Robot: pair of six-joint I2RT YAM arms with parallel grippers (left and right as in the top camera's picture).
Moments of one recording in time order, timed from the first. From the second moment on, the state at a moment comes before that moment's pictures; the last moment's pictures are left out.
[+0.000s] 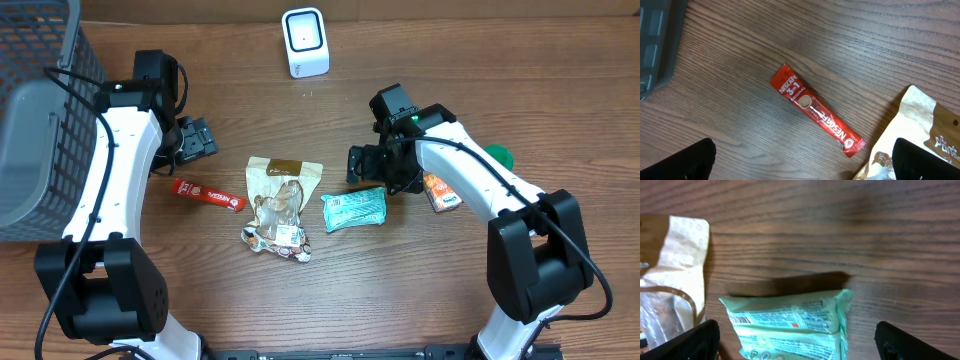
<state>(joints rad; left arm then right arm) 0.03 1.79 1.54 -1.19 -0.15 -0.42 0.41 1.90 1.39 -0.92 -0.20 0.50</state>
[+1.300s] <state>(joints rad) -0.49 1.98 1.54 -0.98 0.30 -0.23 0.27 1.90 1.39 -0.99 -0.48 0.39</state>
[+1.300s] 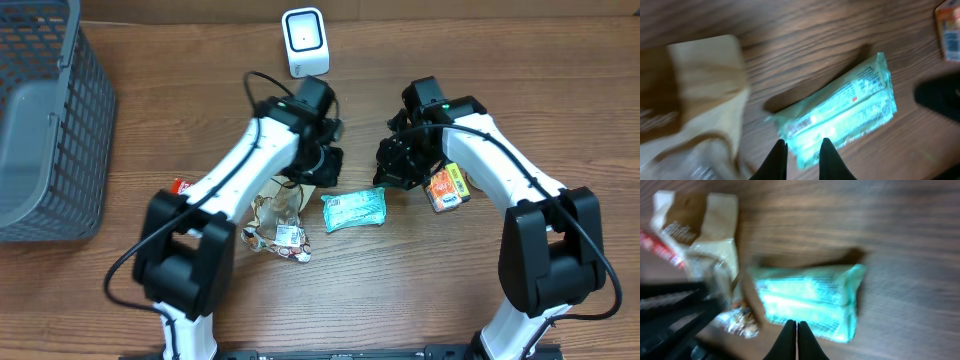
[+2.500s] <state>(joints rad) -0.51 2.15 1.71 -1.12 0.29 -0.23 0.28 1.90 1.11 -0.73 -0.63 0.37</state>
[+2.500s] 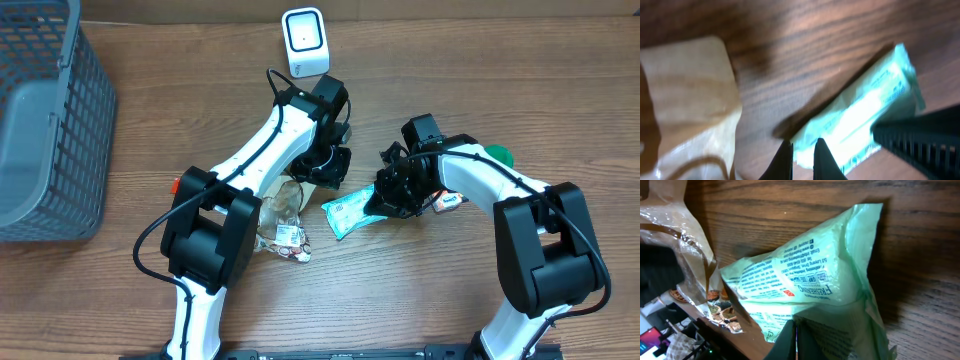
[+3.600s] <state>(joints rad) -0.50 2.13 1.48 -0.88 0.44 -0.21 0.28 1.90 1.10 -0.74 -0.61 0.37</state>
